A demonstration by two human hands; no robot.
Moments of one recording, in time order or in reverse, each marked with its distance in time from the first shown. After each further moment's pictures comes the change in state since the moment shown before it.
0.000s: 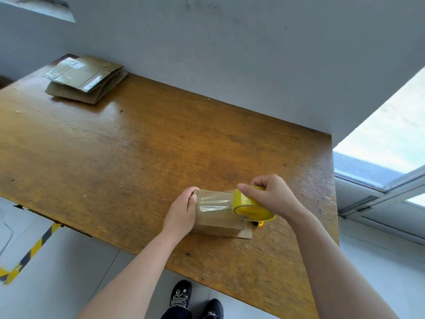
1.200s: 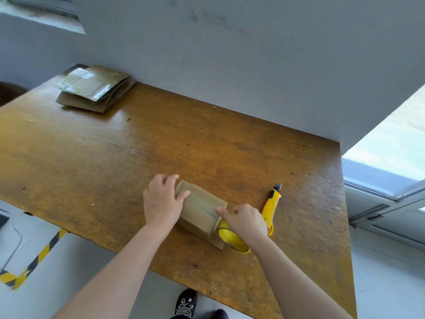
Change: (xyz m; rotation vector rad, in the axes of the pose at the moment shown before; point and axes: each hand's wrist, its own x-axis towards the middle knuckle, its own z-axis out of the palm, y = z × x) left_hand 0.028 0.013 -0.060 0.585 0.269 -0.019; right_hand 0.007 -0.011 0.095 -0.296 0.011 0.326
